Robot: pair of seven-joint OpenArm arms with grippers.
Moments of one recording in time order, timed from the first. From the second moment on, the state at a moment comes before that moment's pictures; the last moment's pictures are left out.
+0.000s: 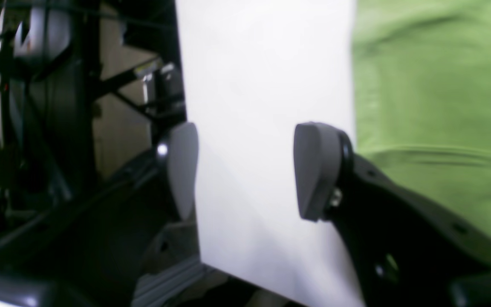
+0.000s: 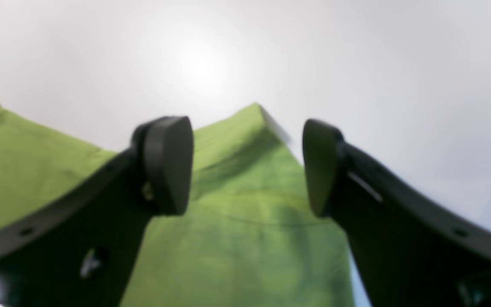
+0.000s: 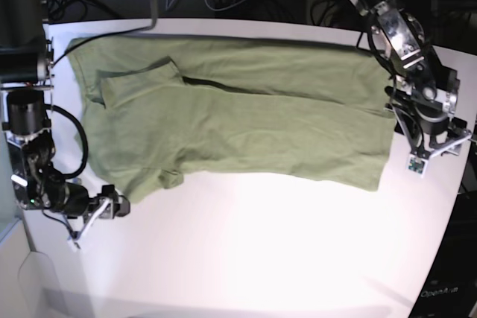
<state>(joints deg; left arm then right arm) -0.5 2.1 -31.3 106.8 40.6 -39.9 40.1 34.9 24.9 -9.5 42.7 38.5 30.1 -45.3</state>
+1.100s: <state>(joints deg) -1.8 2.1 -31.0 107.1 41.0 -39.8 40.5 34.8 18.2 -10.9 32.8 25.0 31.0 -34.0</state>
